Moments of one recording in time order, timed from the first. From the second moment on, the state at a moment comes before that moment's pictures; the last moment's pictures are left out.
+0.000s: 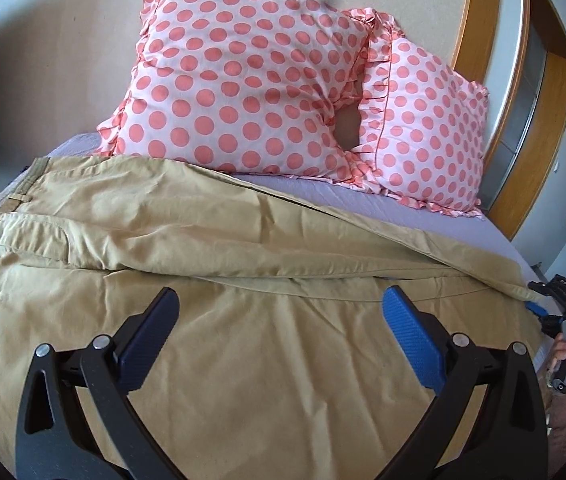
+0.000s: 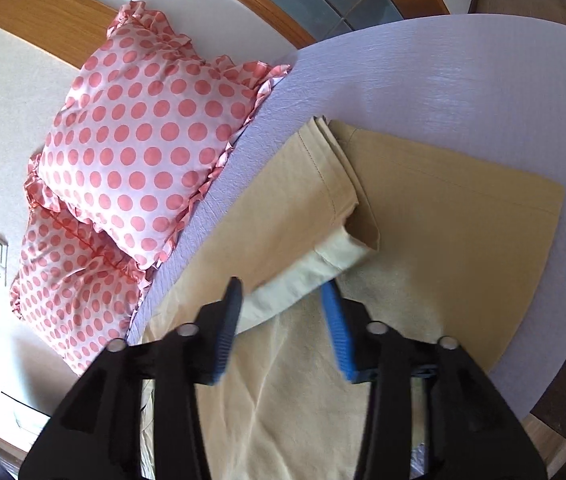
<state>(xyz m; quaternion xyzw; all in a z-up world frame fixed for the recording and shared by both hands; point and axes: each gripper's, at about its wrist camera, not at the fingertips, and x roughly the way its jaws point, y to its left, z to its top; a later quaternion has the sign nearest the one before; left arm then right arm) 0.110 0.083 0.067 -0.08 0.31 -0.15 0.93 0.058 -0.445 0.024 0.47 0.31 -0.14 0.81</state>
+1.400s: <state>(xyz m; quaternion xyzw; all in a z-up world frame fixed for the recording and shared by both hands) 0.030 0.232 0.044 -0.27 0.37 0.01 0.89 -0.024 -0.493 0.022 0.50 0.15 -0.12 0.85</state>
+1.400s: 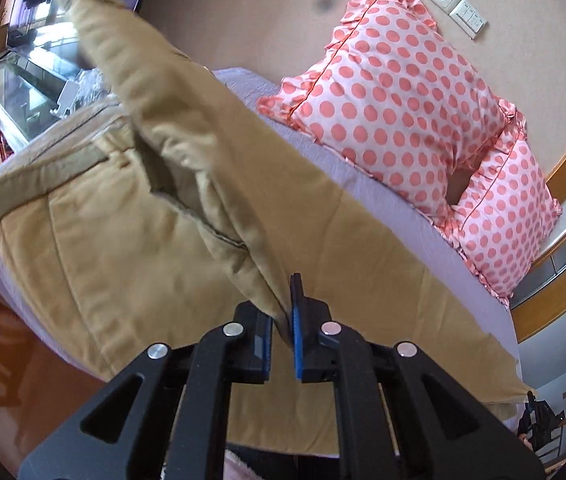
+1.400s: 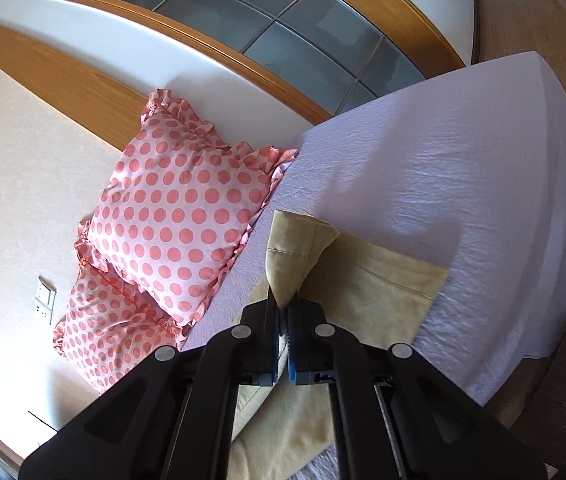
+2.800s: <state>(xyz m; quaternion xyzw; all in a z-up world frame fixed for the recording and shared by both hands) -0.065 0.272 0.010 -0.31 0.29 0.05 0.91 -0.037 -0.456 0.004 0.36 0.20 -0.16 0.90</state>
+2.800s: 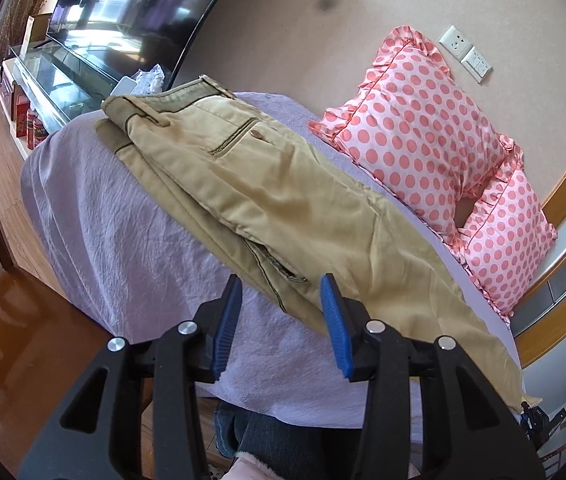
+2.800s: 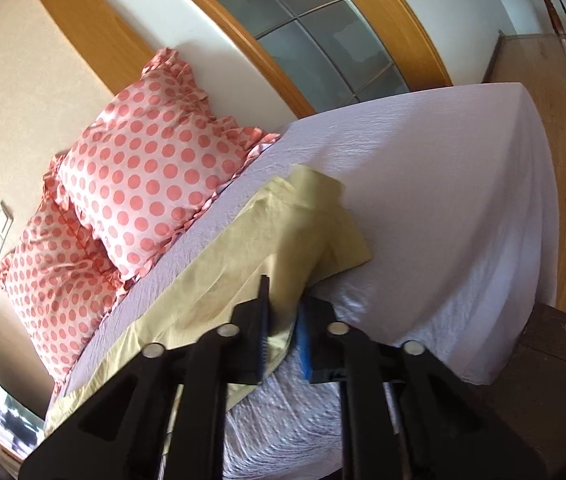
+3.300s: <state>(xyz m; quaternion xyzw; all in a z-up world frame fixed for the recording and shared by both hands) -0.073 0.287 0.003 -0.36 0.26 0.03 0.90 0.062 -0.181 0.089 0.18 0.22 0.30 0.91</state>
